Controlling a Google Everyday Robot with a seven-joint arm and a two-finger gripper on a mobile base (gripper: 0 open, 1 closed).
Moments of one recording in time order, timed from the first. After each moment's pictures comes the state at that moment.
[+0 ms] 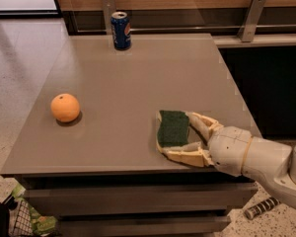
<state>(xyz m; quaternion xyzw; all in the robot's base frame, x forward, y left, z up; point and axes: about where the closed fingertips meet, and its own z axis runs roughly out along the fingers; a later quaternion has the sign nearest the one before) 0.450 -0.084 0.819 -0.41 0.67 0.25 0.57</state>
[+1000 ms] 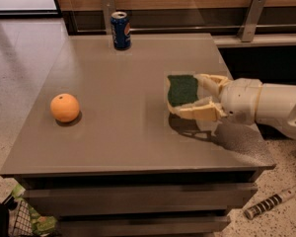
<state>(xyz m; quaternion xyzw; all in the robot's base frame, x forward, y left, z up) 0.519 -0.111 0.876 -0.44 0.67 0.24 0.54</state>
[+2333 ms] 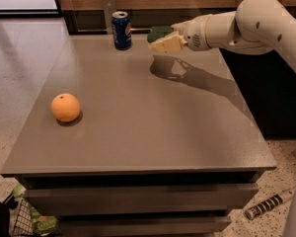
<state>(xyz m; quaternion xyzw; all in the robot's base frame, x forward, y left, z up) 0.741 -0.074 0.913 -0.40 0.73 0.22 0.52</state>
